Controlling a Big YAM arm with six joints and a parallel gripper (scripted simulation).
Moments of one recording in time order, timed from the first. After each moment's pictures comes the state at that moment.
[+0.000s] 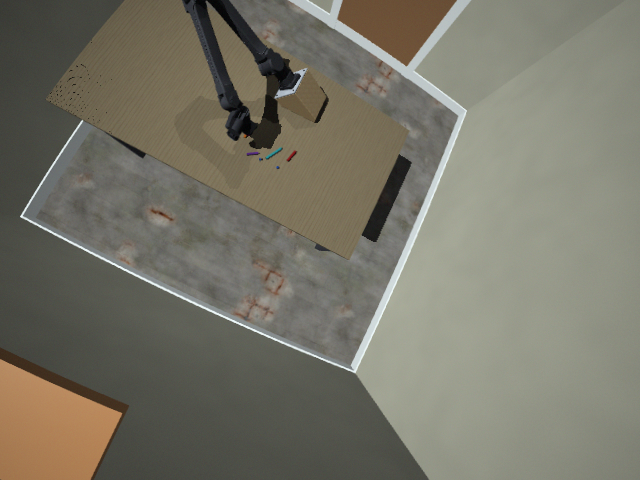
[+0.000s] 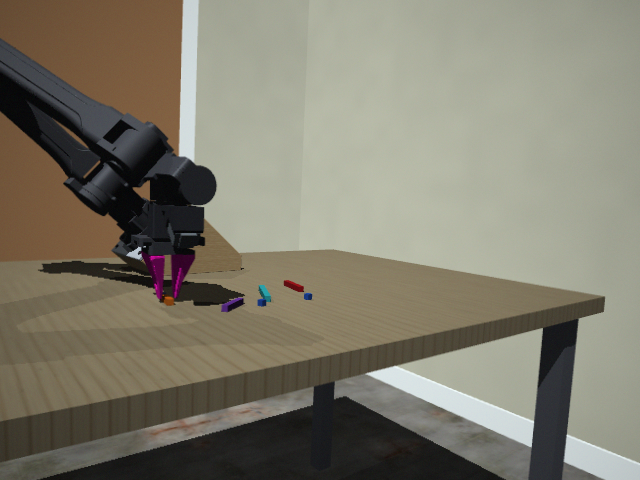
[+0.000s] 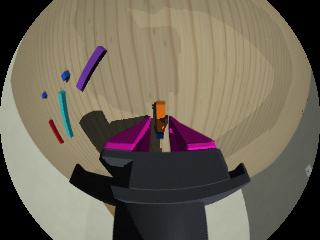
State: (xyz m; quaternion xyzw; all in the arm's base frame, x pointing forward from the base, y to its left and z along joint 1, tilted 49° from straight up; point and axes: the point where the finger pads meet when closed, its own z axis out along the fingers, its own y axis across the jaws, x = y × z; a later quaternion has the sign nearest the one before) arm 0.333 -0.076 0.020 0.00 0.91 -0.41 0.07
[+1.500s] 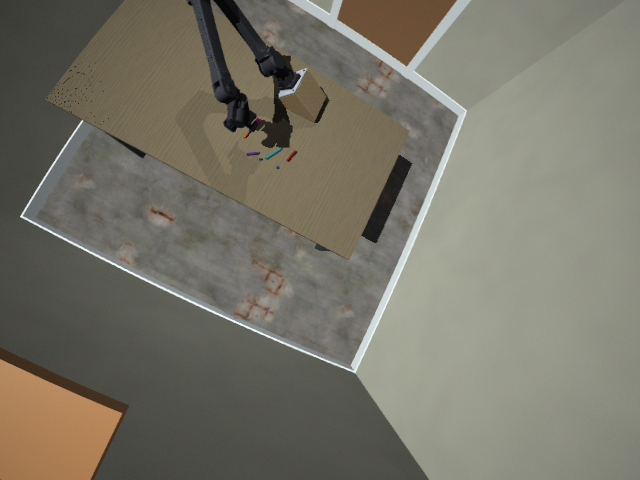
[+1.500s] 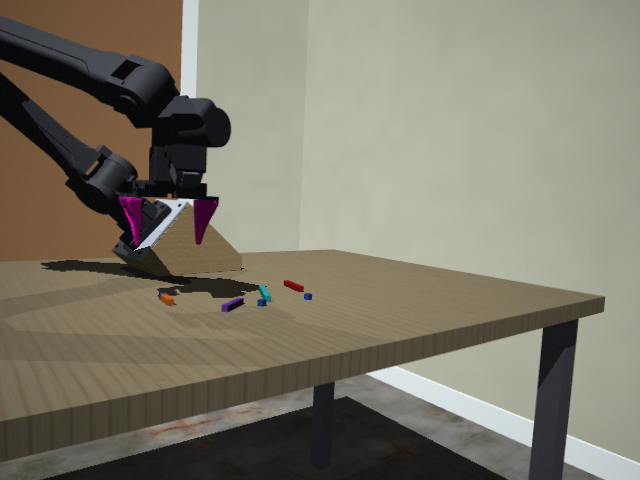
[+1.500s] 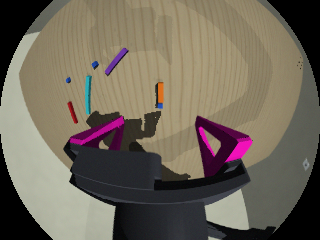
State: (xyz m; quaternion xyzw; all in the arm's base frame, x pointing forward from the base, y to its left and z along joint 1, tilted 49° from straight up) arm 0.322 -0.012 0.076 0.00 0.91 -0.41 0.07
